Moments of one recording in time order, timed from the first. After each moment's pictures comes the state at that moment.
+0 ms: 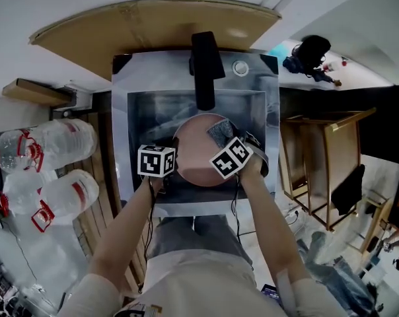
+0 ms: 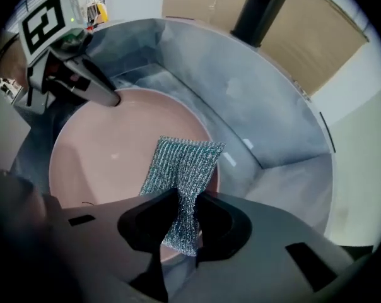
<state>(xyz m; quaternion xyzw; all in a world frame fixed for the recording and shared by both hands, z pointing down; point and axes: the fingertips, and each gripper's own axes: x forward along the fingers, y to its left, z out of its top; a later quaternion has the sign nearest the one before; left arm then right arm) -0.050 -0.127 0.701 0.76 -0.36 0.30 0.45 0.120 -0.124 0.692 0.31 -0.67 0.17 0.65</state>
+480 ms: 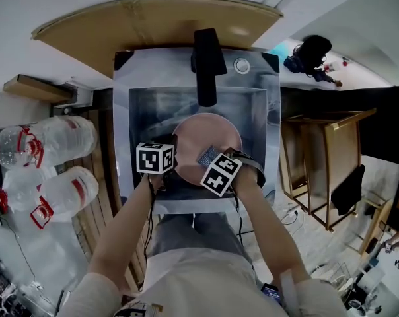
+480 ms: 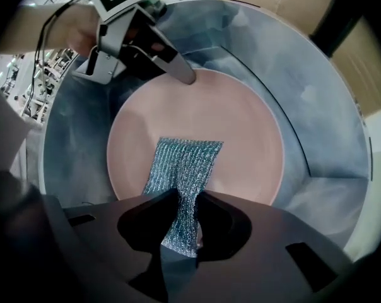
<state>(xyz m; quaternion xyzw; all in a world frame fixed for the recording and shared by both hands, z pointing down) -0.056 -0.128 0.701 0.75 -0.38 0.29 0.45 0.077 -0.033 0.690 0.12 -0.68 0.20 0.70</state>
